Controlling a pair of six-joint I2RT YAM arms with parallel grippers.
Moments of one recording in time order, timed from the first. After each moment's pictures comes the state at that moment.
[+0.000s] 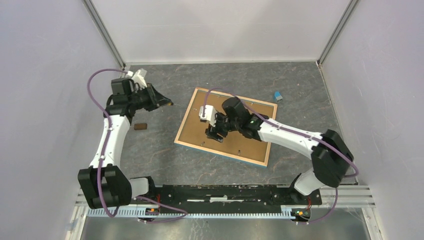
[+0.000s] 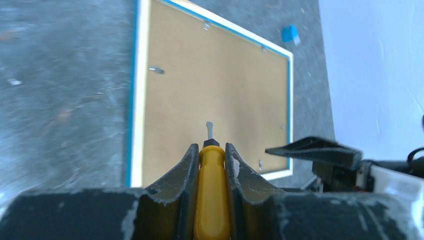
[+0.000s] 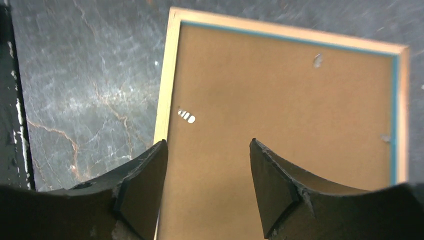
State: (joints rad) left arm 0.07 1.24 1.05 -0.44 0.73 -0.35; right arm 0.85 1.51 1.05 -0.13 -0.37 -0.42
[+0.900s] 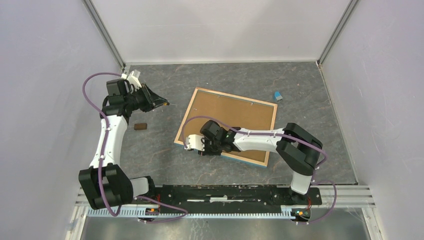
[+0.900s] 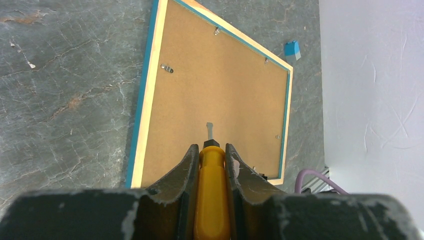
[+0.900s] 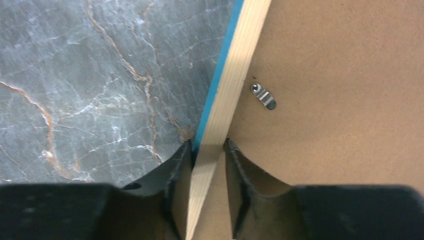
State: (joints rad) left arm 0.17 1.24 1.05 -0.46 0.71 -0.41; right arm 1.05 1.82 1.09 -0.26 -0.13 -0.55
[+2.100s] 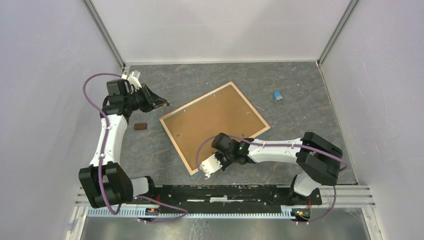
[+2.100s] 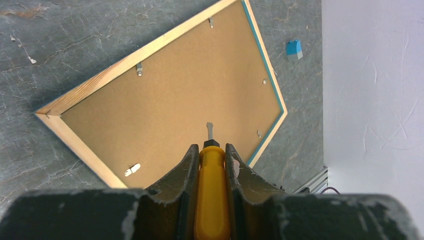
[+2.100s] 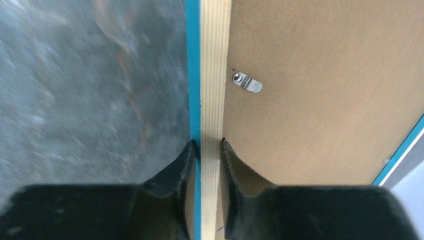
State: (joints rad) left arm 0.18 1.25 1.05 -0.47 0.71 -0.41; right arm 1.14 1.61 0.86 -0.32 0.01 -1.07
